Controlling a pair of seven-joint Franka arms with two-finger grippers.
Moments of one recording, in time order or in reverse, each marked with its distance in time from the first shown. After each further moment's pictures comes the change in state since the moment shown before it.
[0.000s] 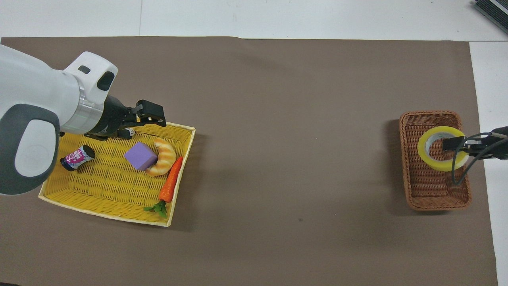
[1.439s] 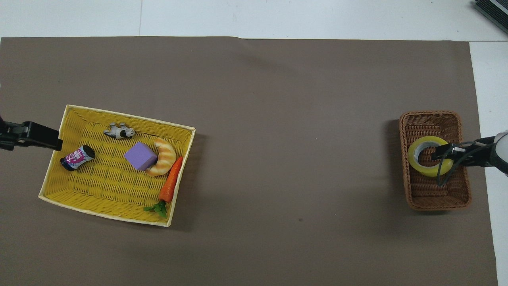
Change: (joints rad) left arm 0.153 -0.078 0.033 0.203 0.203 -0.402 0.388; right arm -0.025 0.054 0.007 -0.081 0.094 0.118 -0.079
